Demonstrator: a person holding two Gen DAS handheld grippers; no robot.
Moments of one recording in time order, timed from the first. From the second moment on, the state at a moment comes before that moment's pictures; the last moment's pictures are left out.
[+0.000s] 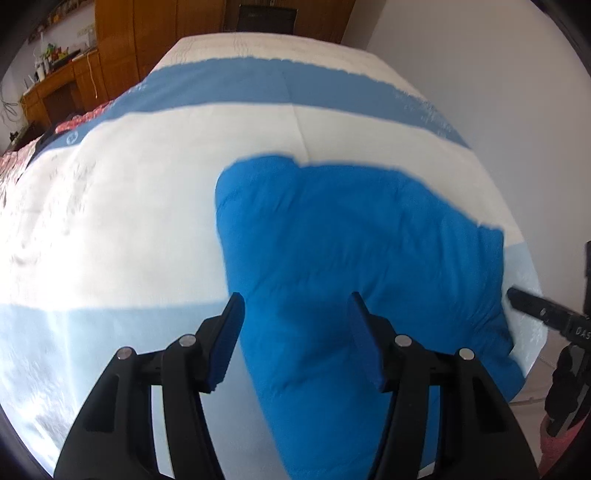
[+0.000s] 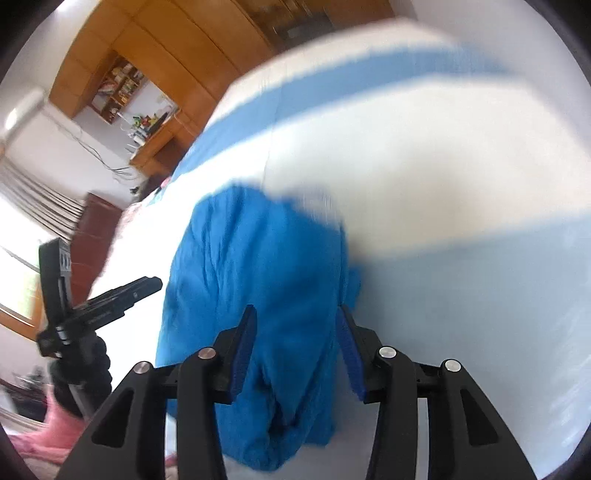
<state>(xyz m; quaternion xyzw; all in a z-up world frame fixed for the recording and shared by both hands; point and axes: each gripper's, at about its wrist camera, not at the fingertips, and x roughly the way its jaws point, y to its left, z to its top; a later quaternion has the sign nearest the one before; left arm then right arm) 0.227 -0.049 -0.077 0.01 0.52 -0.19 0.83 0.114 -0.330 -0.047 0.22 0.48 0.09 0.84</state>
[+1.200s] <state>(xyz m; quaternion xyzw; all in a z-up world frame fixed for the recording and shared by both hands) 0.154 -0.054 -0.084 0.03 0.52 -0.25 0.81 0.079 -0.281 -0.049 0.18 0.50 0.20 0.82</state>
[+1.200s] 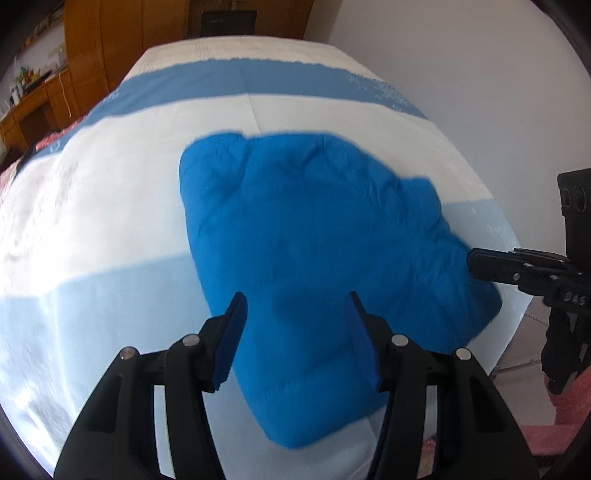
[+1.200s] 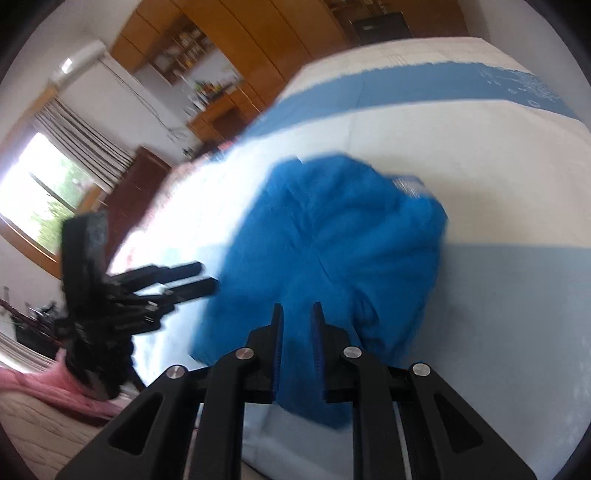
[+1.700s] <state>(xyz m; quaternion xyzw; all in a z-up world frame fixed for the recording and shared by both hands) 0.134 -0.048 -0.123 0.04 0.54 -0.24 0.81 0.061 -0.295 -0.132 0.23 0.55 0.14 0.79</state>
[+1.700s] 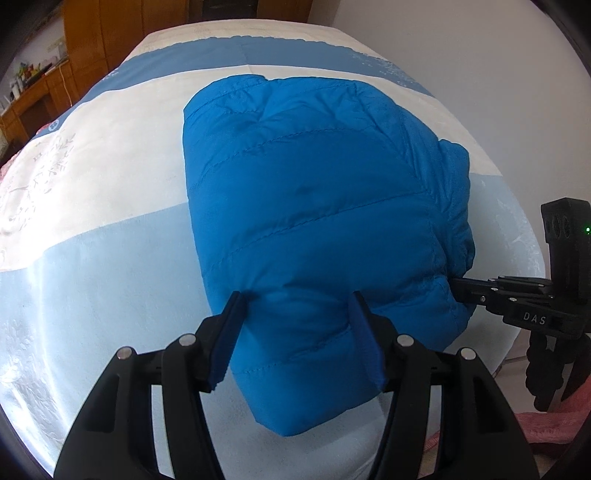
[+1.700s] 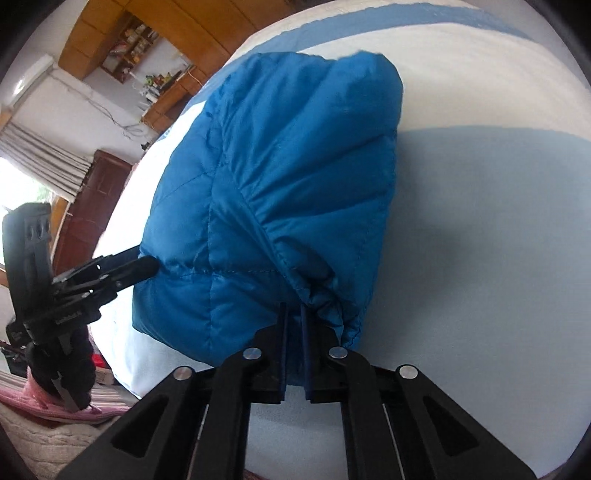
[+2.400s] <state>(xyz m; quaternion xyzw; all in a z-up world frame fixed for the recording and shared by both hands) 0.119 -0.048 -0.130 0.05 0.53 -0.21 0.82 0.068 -0.312 -0.148 0.26 0.54 0.14 0.78</state>
